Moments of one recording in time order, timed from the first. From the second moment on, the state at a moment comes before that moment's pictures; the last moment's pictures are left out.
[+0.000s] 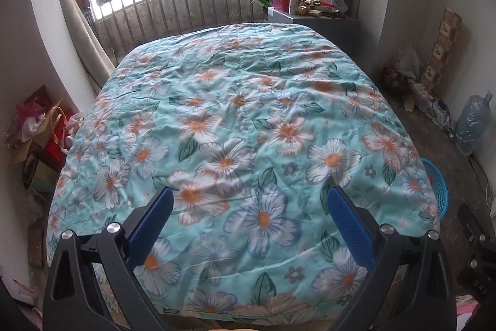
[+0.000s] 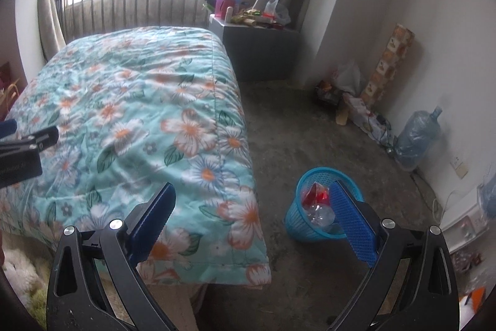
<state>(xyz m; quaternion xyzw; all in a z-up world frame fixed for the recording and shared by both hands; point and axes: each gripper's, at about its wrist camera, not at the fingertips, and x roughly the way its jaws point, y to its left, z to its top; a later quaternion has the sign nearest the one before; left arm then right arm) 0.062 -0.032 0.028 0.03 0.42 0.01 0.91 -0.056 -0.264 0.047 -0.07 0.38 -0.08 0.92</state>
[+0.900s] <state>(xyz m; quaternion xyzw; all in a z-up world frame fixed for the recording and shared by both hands) 0.058 -0.044 0.036 0.02 0.42 -0.01 0.91 -0.061 -0.275 0.046 -0.05 0.40 -0.09 0.91</state>
